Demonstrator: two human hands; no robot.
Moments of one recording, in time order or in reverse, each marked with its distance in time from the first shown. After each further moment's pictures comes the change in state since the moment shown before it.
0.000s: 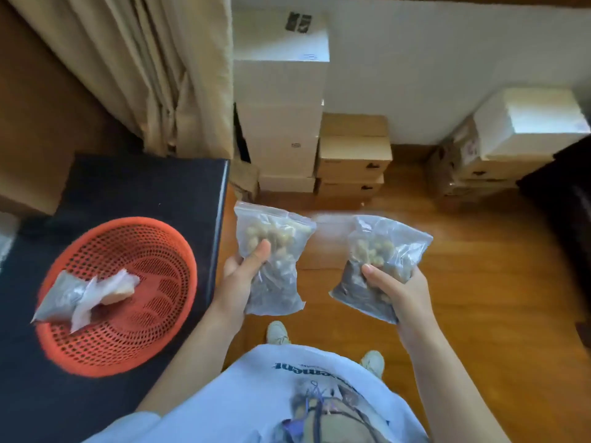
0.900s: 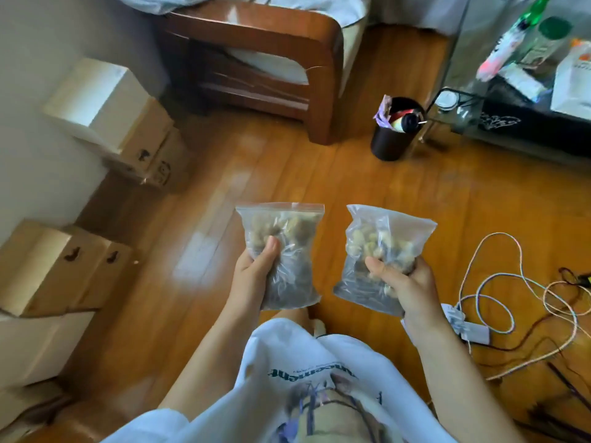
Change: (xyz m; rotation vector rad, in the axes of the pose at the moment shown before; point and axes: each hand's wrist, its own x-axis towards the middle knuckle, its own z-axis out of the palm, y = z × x) left_hand -0.240 -0.254 0.501 0.563 -1.033 -0.224; right_hand -0.281 0.153 -0.496 0.586 1.037 -0.173
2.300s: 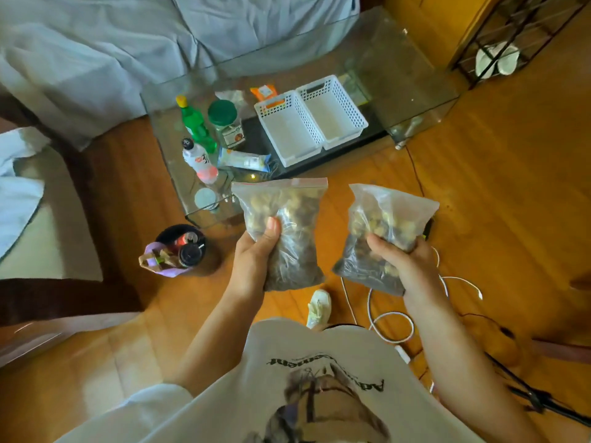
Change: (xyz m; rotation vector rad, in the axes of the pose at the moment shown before) left_hand 0.338 0.020 0.688 0.352 -0.774 -0.141; right_hand 0.339 -0.217 -0.475 0.385 0.757 -0.083
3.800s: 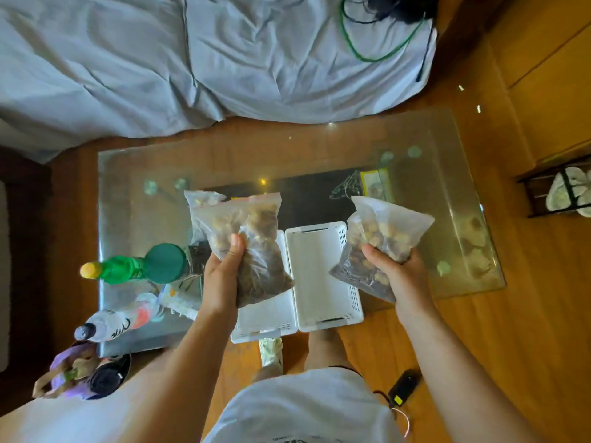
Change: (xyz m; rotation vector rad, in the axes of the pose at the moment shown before) left_hand 0.559 0.137 0.090 -0.249 0.523 -0.131; right_hand 0.627 -0.196 0.108 -0.274 -0.112 0.193
